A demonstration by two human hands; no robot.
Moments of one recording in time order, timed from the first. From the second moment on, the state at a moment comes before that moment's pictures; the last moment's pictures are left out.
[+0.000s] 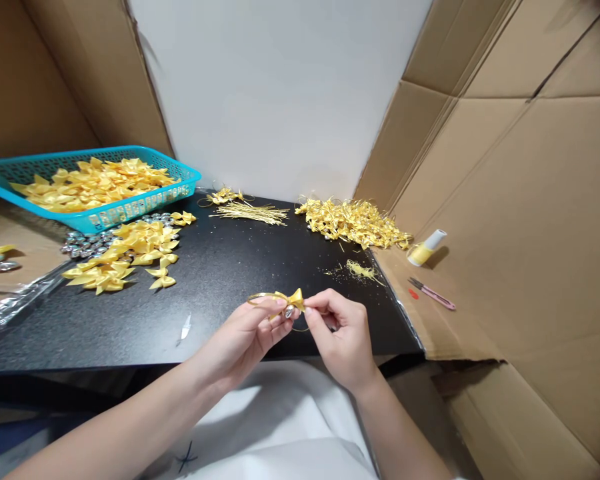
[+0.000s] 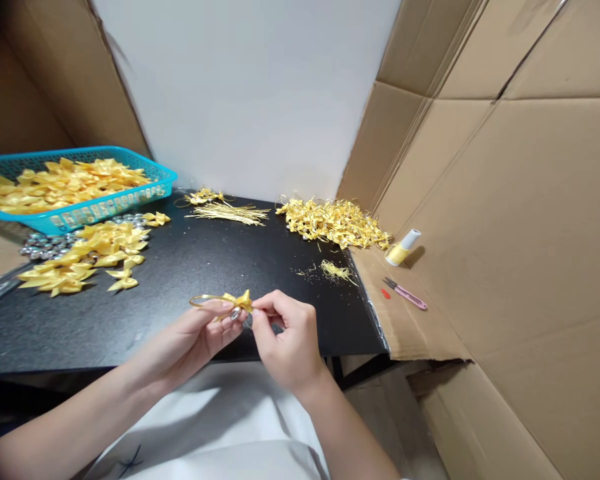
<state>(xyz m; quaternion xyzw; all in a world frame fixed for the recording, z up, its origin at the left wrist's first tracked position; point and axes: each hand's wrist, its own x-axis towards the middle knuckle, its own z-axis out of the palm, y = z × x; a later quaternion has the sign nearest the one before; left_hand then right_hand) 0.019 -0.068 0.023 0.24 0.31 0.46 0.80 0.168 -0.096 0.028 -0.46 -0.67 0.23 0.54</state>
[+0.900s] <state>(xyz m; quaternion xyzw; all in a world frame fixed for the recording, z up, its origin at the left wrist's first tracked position) 0.021 -0.051 0.001 0.33 0.35 0.55 0.68 0.164 -0.081 0.012 -0.51 -0.67 0.06 0.54</state>
